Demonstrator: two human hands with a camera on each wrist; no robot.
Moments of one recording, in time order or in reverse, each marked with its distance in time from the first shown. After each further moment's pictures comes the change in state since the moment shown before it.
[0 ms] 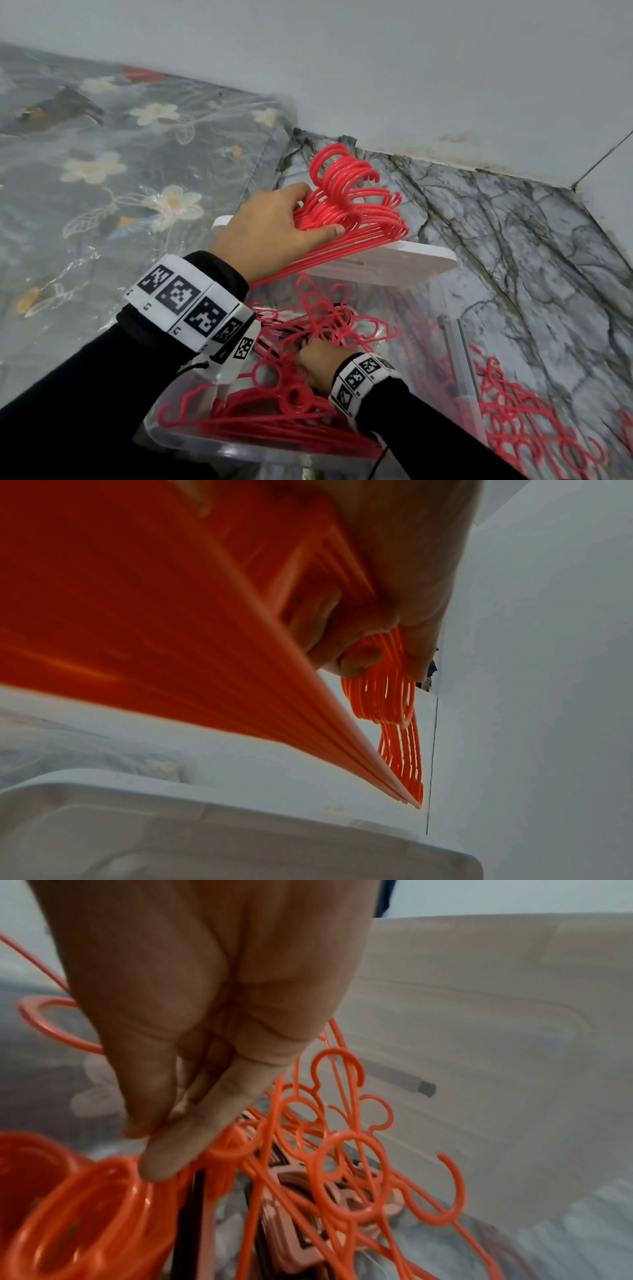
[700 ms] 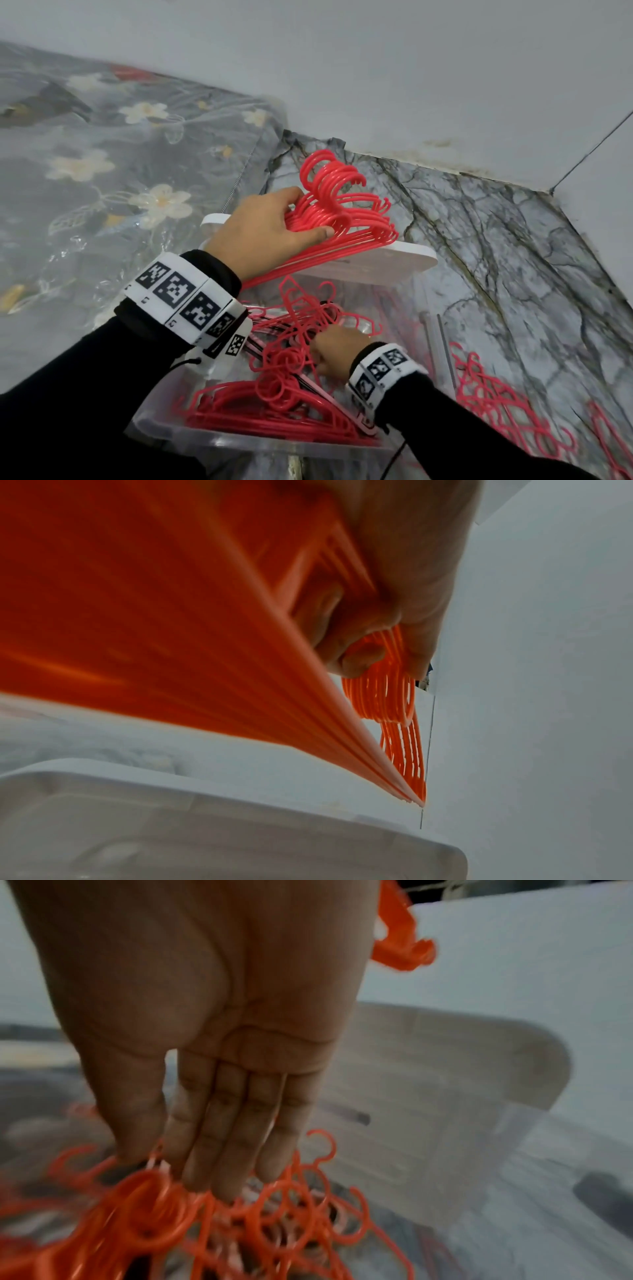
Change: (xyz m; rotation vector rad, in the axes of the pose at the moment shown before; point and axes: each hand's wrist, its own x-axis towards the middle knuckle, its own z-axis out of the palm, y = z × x) left_hand -0.004 0.004 0.006 -0.071 -0.030 0.007; right_hand -0.040 0.018 -0.019 -0.070 0.022 0.185
